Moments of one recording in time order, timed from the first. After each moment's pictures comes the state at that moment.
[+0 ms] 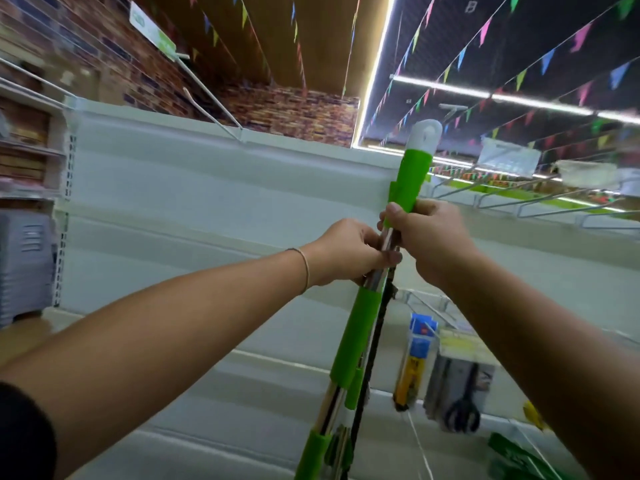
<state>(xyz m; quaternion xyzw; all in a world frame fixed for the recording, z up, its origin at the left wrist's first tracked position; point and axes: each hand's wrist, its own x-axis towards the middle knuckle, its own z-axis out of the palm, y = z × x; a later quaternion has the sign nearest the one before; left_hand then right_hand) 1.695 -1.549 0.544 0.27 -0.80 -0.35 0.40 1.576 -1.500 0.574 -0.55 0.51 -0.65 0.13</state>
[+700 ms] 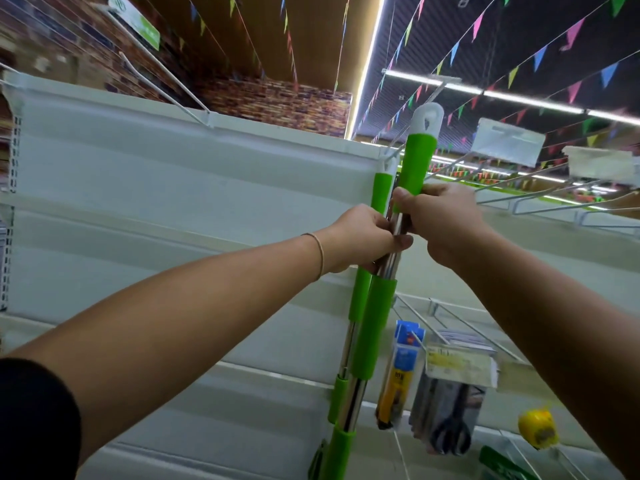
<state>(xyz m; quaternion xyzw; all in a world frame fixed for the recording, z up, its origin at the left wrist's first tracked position) 1.623 -1.590 0.565 0.27 -0.79 -0.37 0.40 1.517 -1.541 0.601 -0.53 0.54 -0.65 0.10</state>
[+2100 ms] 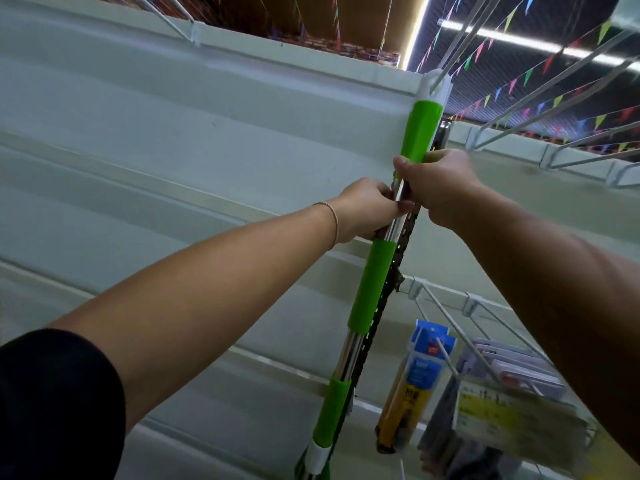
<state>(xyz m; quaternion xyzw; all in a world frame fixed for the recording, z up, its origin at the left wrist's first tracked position) 1.554 -1.720 0.541 0.35 -0.73 -0.38 0.44 1.449 -1.697 0.591 -0.56 0.60 -0.56 0.10</state>
